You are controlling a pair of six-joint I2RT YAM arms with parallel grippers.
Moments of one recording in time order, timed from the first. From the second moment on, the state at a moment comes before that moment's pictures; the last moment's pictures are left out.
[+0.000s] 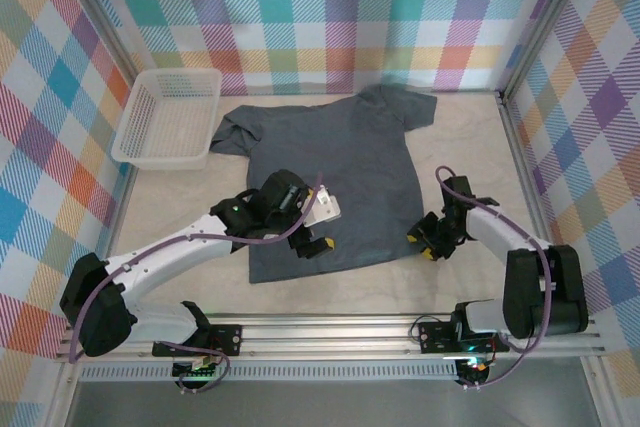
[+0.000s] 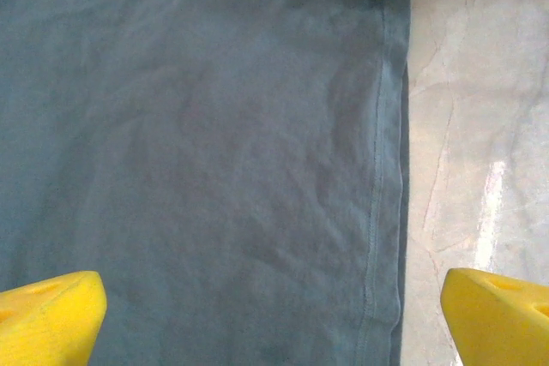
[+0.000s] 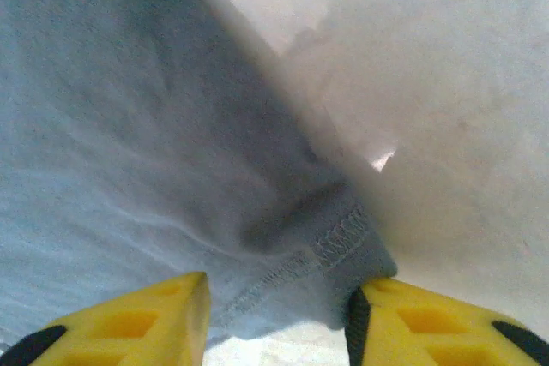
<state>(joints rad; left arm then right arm) -0.84 1.28 0.96 -0.47 0.16 0.41 0.11 1.36 0.66 -0.68 -0.36 0.86</state>
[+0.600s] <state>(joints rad) -0.96 1.71 1.09 -0.20 0.24 0.25 0.18 1.21 0.85 -0.72 -0.44 0.94</state>
